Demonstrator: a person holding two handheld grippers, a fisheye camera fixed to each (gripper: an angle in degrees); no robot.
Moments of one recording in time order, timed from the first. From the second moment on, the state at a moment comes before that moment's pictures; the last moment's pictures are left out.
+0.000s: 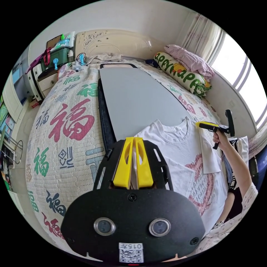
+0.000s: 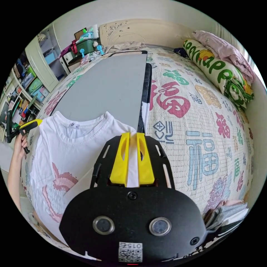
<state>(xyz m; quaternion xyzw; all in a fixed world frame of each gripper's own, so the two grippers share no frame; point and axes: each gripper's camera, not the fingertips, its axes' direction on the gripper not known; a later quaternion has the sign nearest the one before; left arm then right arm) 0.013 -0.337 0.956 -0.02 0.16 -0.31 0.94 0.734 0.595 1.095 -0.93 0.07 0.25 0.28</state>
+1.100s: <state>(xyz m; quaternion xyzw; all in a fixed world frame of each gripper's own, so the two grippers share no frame) 0.318 -0.074 0.615 -0.11 0.41 0.02 0.90 0.764 -0.062 1.047 -0.84 -0.27 0.42 0.22</state>
